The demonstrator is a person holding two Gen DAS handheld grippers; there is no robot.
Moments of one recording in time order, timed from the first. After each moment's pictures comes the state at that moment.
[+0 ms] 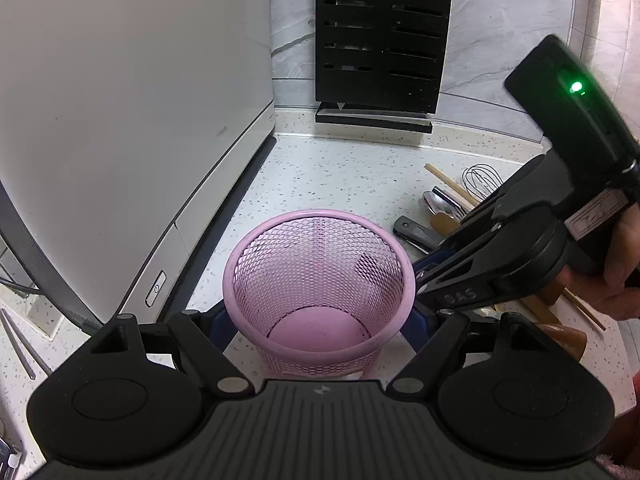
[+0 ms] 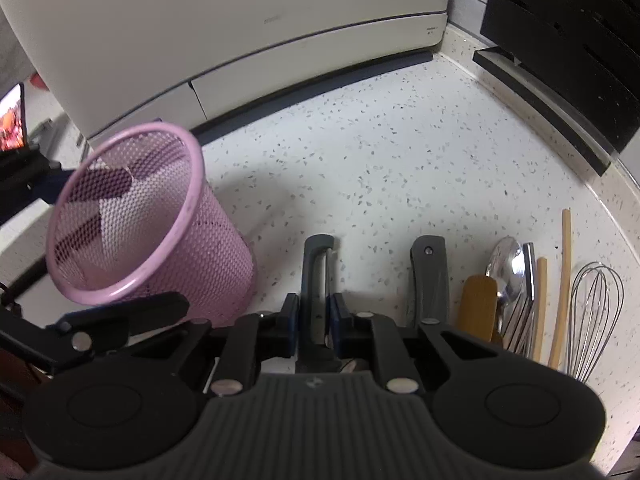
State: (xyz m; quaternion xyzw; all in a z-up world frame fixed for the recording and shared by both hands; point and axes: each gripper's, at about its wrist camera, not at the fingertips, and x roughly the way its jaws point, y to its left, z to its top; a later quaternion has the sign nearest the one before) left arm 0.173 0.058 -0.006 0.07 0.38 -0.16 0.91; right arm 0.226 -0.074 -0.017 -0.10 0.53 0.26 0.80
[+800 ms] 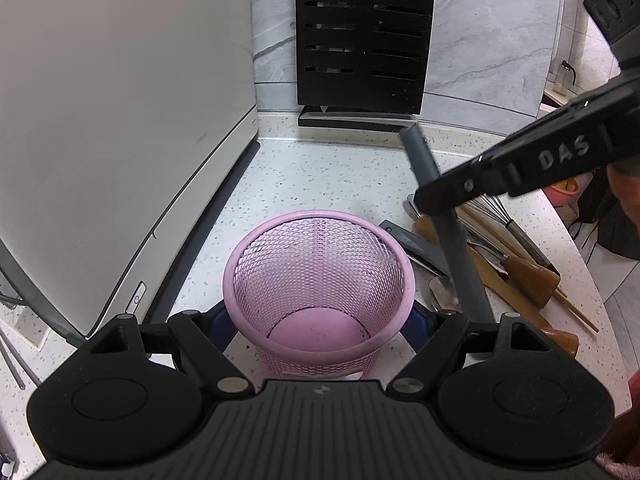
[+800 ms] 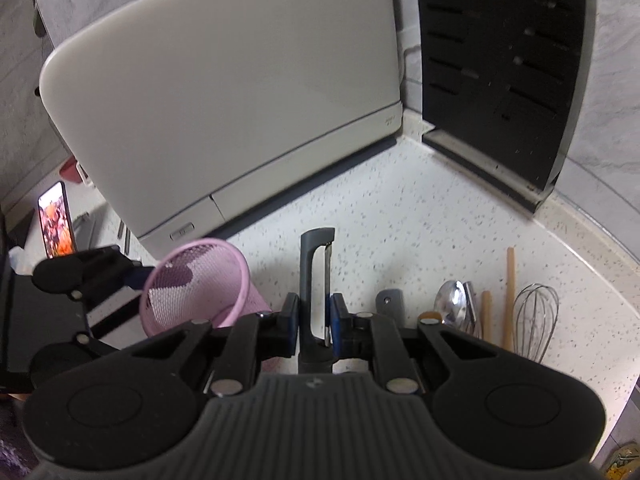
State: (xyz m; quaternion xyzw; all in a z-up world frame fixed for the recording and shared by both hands) left arm 0.174 0.049 -0.008 0.08 0.37 -0.18 0.91; right arm 0.203 -0.122 0.056 -0.01 0.44 0.27 0.86
